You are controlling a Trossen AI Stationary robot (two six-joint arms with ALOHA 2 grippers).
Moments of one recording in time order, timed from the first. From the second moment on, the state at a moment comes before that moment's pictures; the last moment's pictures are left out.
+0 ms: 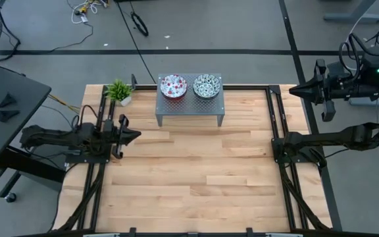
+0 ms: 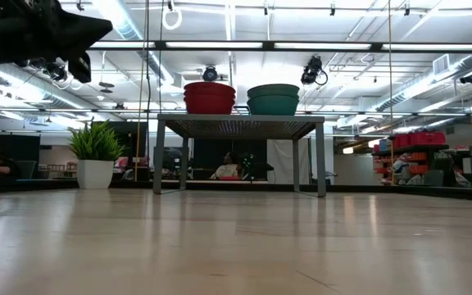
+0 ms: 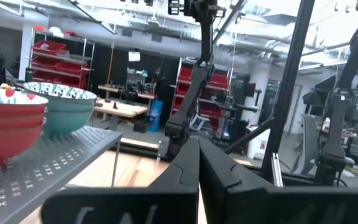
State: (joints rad) left arm -0.08 0.17 0.03 0.42 -0.15 -0.17; right arm -0.46 1.00 2.03 -1.37 -0.35 -0.04
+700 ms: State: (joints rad) left arm -0.07 0.01 0.01 0.32 -0.15 -0.15; right arm -0.46 1.00 2.03 -1.37 -0.35 -0.04
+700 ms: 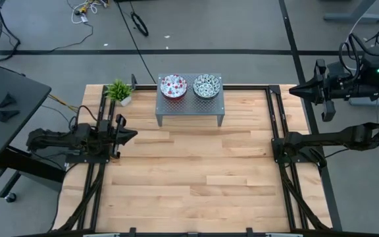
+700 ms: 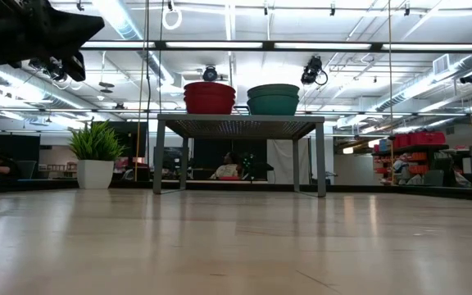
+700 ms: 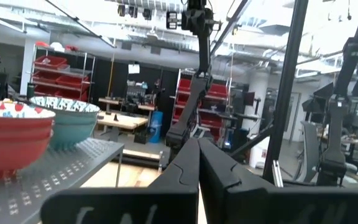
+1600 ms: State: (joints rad) left arm -0.07 0.00 0.01 0.05 0.00 0.01; right arm -0.46 1.00 2.03 -1.37 -0.35 -0.04
